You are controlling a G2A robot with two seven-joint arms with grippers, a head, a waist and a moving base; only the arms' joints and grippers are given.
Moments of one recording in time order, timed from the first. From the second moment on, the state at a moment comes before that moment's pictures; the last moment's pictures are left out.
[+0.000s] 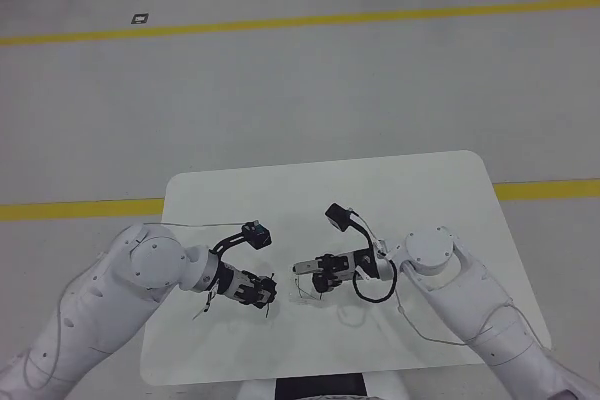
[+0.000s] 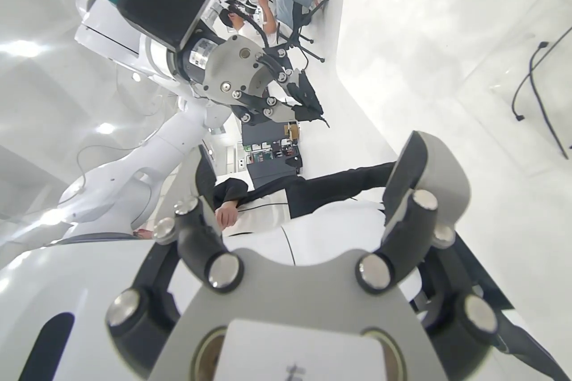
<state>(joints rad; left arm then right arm) 1.18 -0.78 -0.98 -1.89 0.10 -0.14 -1.32 -1.24 -1.15 1.01 -1.64 0.15 0.15 1.16</state>
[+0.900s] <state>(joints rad) 1.18 -0.78 -0.98 -1.89 0.10 -0.14 -1.32 -1.11 -1.19 0.87 -1.57 0.19 0.23 1.10</state>
